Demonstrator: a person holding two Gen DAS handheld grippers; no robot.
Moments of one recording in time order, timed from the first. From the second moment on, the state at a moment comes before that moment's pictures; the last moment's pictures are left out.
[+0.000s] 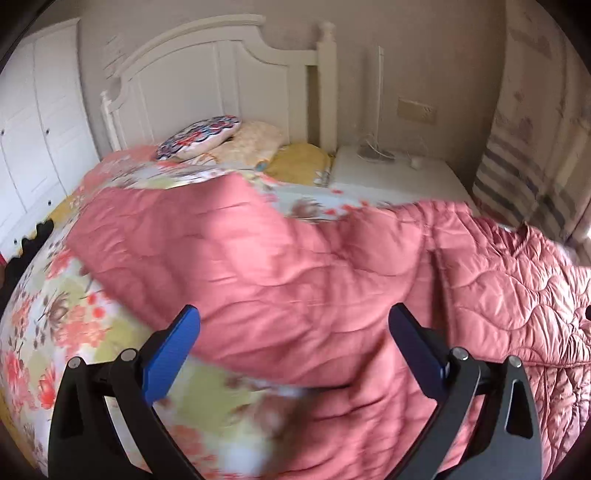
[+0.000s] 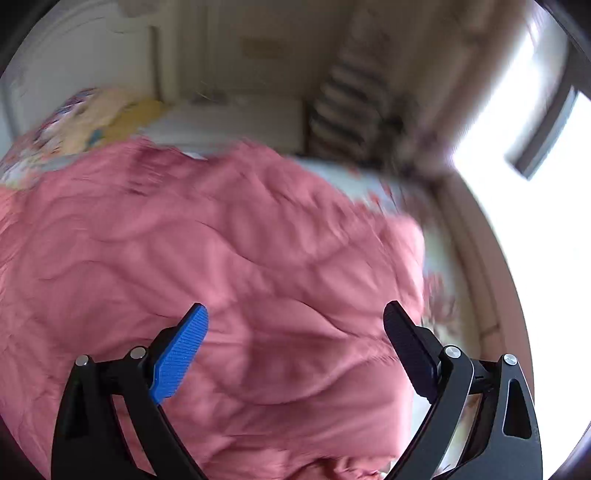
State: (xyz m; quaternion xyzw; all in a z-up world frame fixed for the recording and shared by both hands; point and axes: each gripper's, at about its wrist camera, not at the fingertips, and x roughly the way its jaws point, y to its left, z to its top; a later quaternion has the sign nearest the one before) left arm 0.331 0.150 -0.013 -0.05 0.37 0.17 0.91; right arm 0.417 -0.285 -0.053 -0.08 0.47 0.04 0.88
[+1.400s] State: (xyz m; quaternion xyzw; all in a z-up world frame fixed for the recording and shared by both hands) left arm 0.348 0.331 -0.055 -0.29 0.39 0.14 0.87; right arm 0.417 -0.223 -0.090 -0.17 0.49 0.07 0.85
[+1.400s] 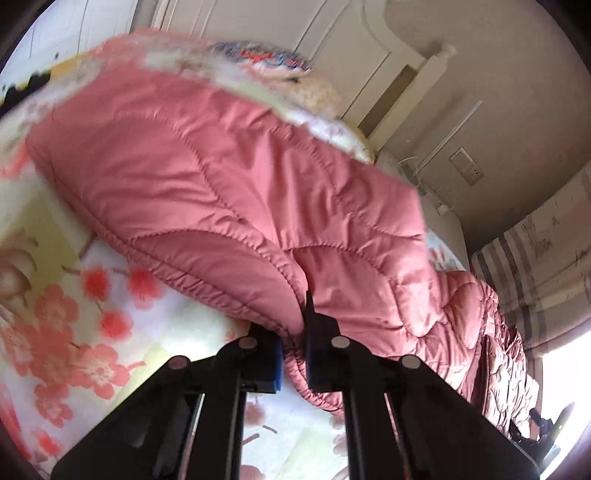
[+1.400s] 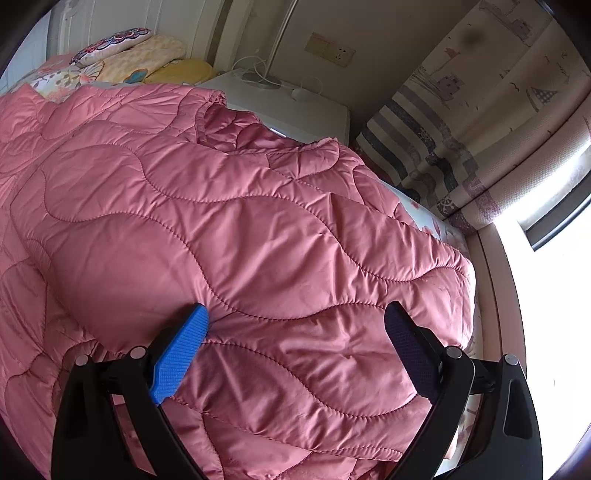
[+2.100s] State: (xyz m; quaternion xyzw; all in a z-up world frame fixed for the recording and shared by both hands) left arm 0.354 -0.098 -0.046 0.41 0.37 -0.11 0.83; right arm 0.398 -0.307 -0.055 -0.04 0.49 0.05 0.87
